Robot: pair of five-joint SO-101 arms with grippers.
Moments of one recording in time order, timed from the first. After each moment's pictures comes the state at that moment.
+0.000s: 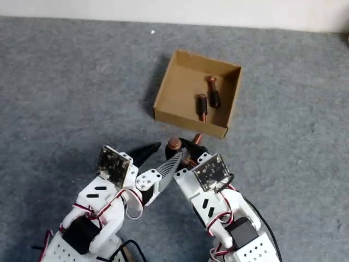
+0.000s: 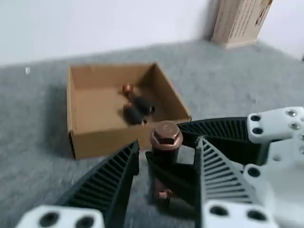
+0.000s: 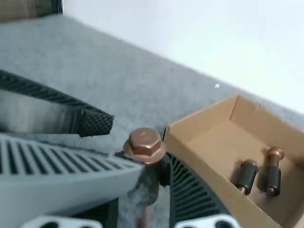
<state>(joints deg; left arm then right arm) 33.7 -104.0 85.6 44.4 12.8 -36.0 -103.3 96.0 25.5 10.8</state>
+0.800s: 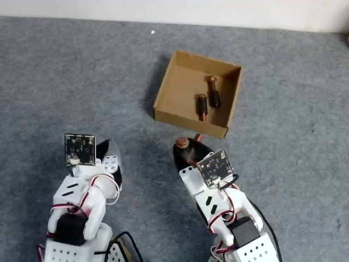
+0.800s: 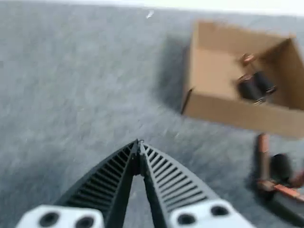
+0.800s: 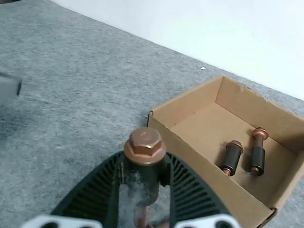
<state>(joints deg) 3.7 -103.7 84.7 56.8 12.5 -32.2 -103.4 96.0 28.8 10.7</state>
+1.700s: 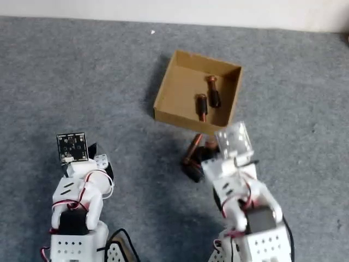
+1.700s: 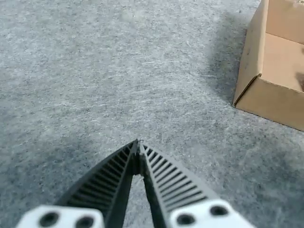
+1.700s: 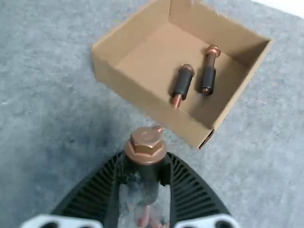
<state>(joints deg) -5.7 -103.6 95.9 49.4 12.5 -19.3 -78.2 69.2 49.7 10.7</state>
